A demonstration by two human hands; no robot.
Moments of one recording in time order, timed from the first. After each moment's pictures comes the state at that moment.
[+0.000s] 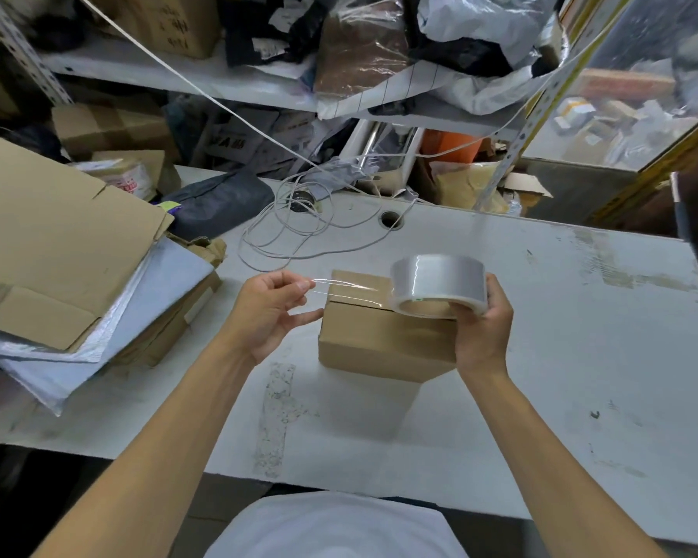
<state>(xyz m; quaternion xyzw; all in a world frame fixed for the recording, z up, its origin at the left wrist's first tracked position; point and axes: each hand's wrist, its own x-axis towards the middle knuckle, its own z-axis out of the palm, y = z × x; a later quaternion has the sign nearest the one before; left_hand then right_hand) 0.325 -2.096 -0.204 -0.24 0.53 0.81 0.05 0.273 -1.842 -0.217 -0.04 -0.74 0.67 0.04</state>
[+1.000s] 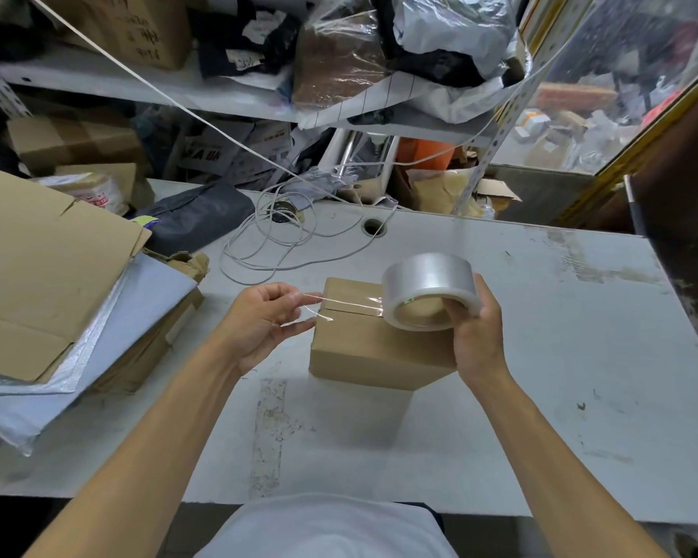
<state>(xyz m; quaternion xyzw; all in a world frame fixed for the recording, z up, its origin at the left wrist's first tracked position) 0.316 -2.112 -0.219 -0.21 0.53 0.81 0.14 0.279 -1.841 -0.210 -0.01 -0.75 0.66 -0.01</state>
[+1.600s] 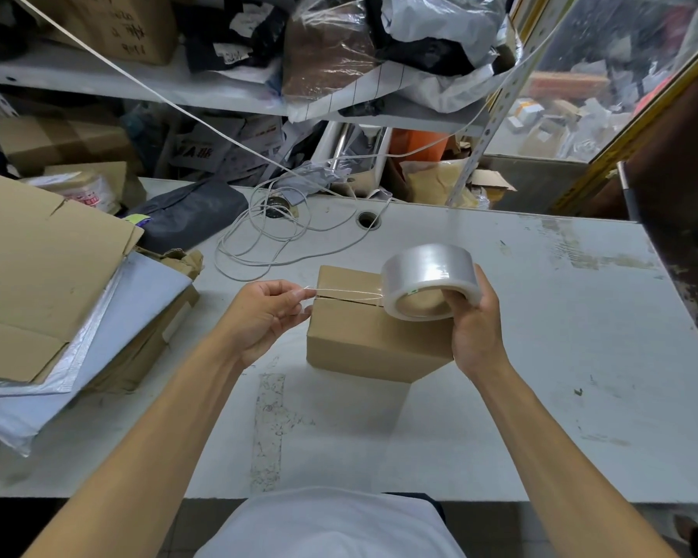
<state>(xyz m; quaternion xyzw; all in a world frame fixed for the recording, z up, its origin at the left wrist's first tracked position) 0.312 -2.107 -0.226 -0.21 0.55 0.80 0.14 0.280 -1.836 -0.212 -0.01 -0.70 0.71 -0.02</state>
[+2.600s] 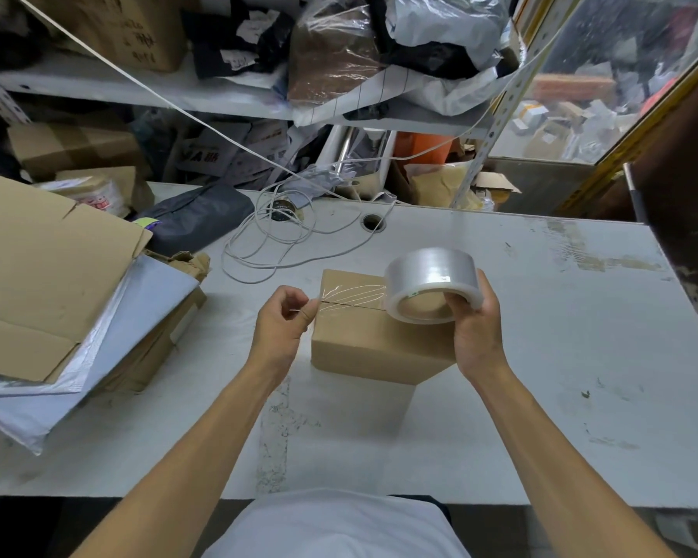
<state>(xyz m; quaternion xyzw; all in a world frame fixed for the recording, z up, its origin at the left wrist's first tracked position) 0.324 -2.082 -0.260 -0.23 0.67 0.70 0.01 0.283 -1.840 -0.218 -0.03 -0.72 0.69 0.00</state>
